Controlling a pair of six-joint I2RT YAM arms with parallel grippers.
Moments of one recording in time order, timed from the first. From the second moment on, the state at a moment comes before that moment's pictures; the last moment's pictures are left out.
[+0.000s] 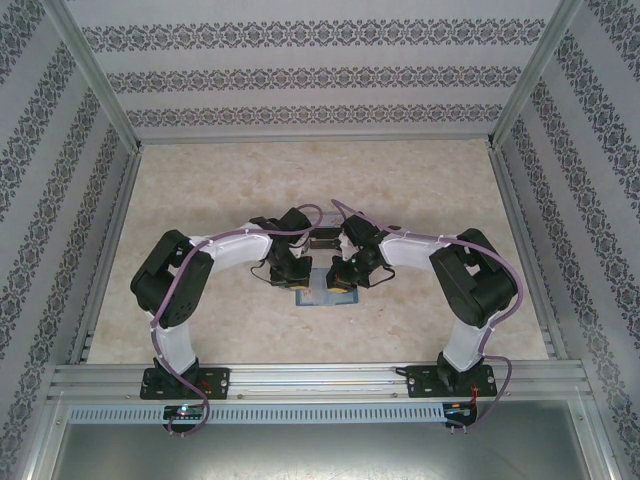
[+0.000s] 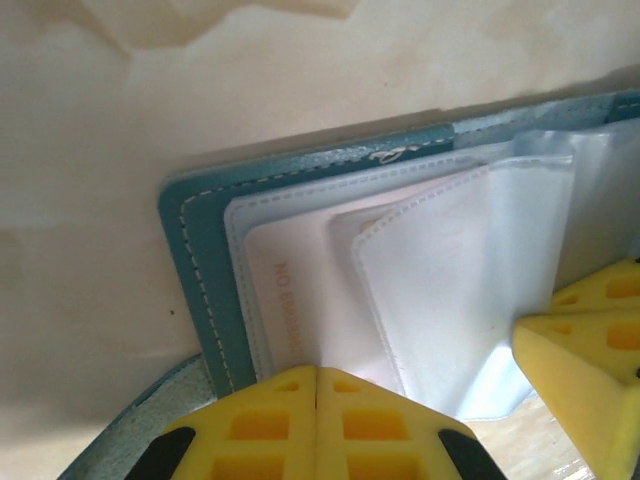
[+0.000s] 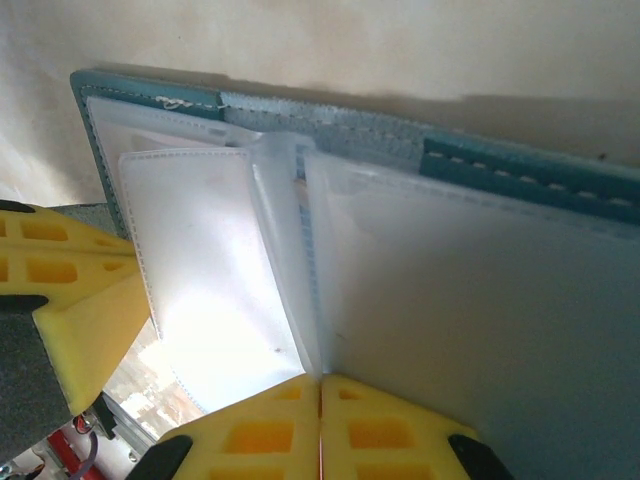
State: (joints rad) left arm -0.62 1.84 1.15 -0.70 0.35 -0.63; right arm 0.57 1.79 0.95 -0.45 -0.61 0.65
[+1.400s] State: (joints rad) left arm -0.61 1.84 1.14 -0.66 0.34 -0.65; right arm 0.57 1.80 0.95 -0.45 -0.62 0.65
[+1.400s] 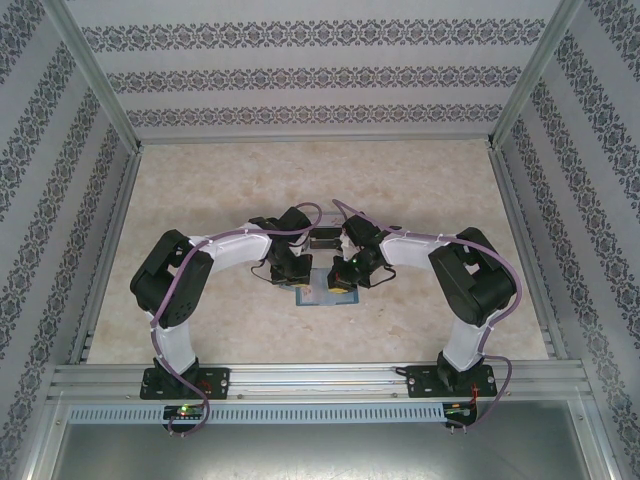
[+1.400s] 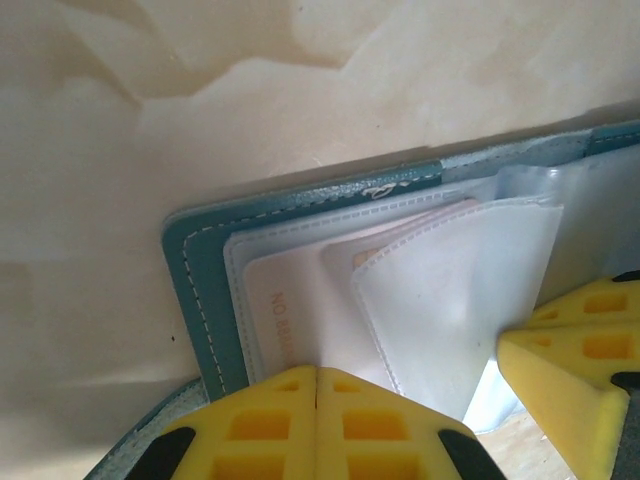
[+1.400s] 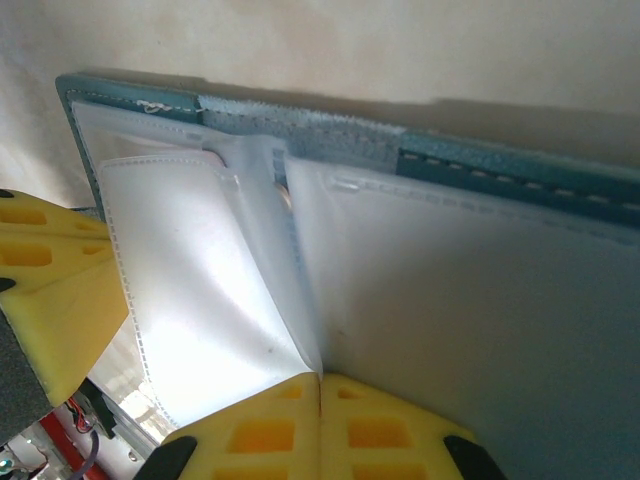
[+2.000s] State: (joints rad) left arm -0.61 1.82 1.05 -0.49 0.45 -0.74; right arm 0.56 1.80 0.95 -0.45 -0.62 0.64
